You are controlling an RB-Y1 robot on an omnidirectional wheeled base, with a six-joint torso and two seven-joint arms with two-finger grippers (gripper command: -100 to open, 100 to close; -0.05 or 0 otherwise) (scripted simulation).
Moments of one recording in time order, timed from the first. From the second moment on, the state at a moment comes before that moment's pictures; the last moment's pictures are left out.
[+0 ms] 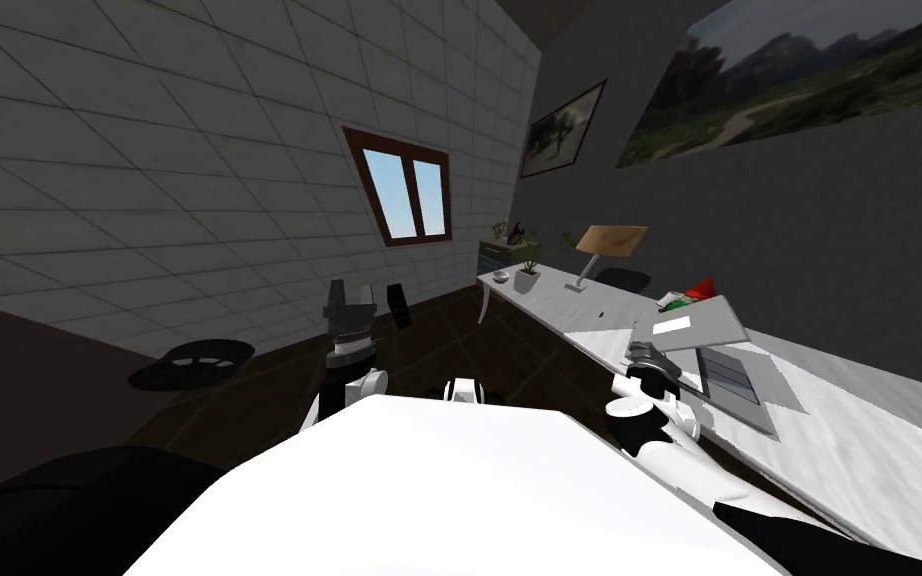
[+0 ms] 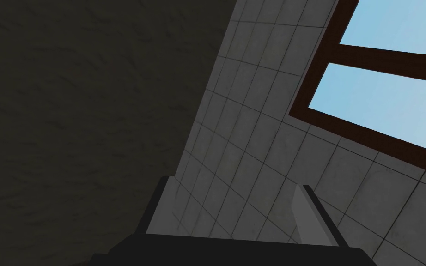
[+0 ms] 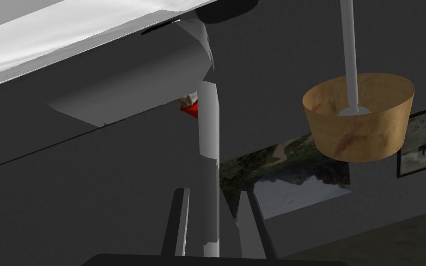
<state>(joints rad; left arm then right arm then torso) 0.53 -0.03 0.07 -2.32 0.01 -0.59 0.06 -0.35 -0.46 -1.28 -0.62 0.64 -0.45 0.76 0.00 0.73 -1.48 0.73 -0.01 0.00</state>
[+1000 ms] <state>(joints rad) 0.53 -0.03 0.07 -2.32 0.01 -0.59 0.06 -0.39 -0.46 -1.47 -0.53 0.34 -0.58 0.98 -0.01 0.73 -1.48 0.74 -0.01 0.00</state>
